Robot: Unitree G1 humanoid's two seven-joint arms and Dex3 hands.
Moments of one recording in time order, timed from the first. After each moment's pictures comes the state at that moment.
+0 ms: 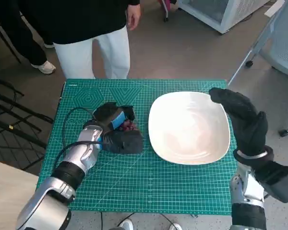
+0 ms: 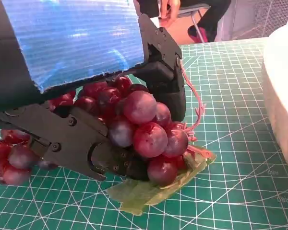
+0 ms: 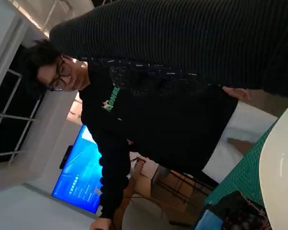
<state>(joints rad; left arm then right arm) -0.81 0.34 -0.53 0.89 0.70 0.06 -0.03 -0.53 -0.19 -0.19 0.55 0.38 -0.75 0.63</state>
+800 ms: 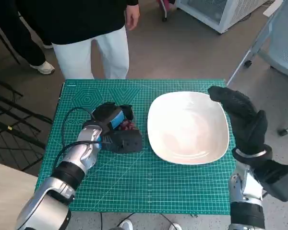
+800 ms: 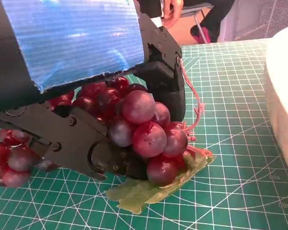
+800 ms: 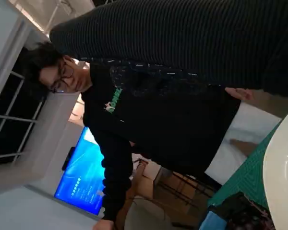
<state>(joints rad) -0.81 0.34 -0.52 0.88 0.71 0.07 -0.02 -0.53 -0.18 -0.19 0.55 0.39 -0.76 0.63</state>
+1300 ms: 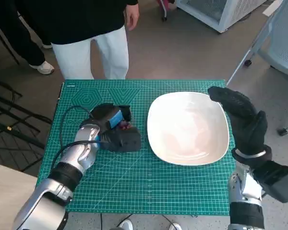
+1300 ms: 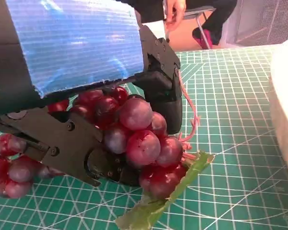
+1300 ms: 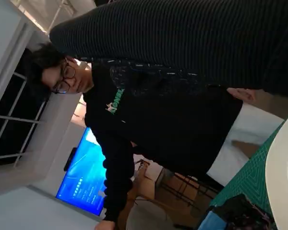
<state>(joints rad) -0.76 0.38 -0.50 0.75 0.70 0.11 -0.07 -0.53 -0.17 -0.19 0.55 0.39 -0.77 0.63</state>
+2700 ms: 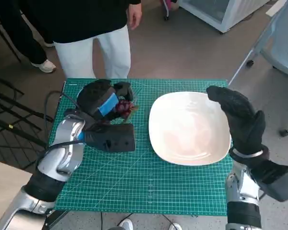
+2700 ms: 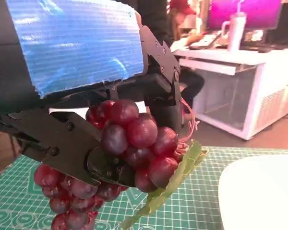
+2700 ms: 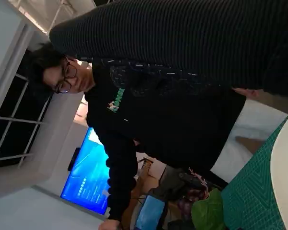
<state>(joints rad) -0.67 0.50 -0.37 0.18 0.75 0.18 -0.17 -0.54 -0.15 -0.20 0.55 0.39 -0.77 0.63</state>
